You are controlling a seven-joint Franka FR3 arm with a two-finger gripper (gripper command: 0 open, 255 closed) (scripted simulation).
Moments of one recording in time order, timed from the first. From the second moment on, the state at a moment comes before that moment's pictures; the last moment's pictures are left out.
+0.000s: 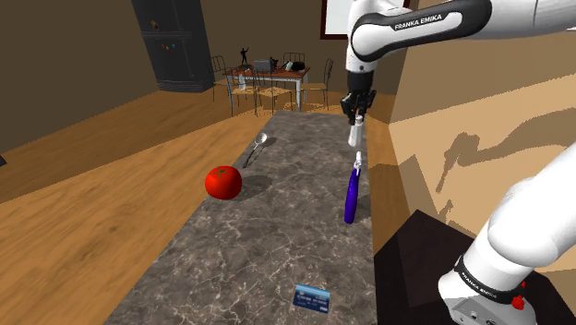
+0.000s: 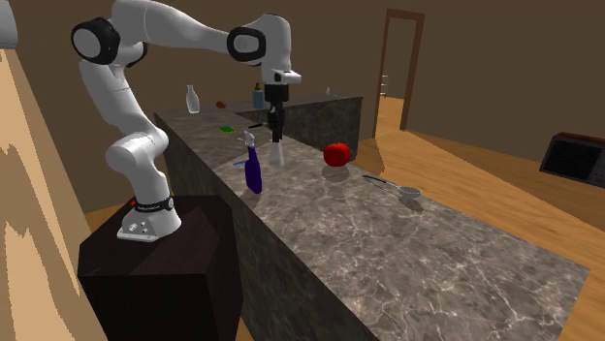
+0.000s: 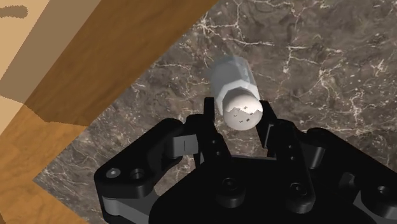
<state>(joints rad) -0.04 -0.23 -0.03 -2.03 -0.10 1.78 0.12</state>
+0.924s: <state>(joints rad) 0.10 -0.47 0.17 -2.24 0.00 1.73 0.41</state>
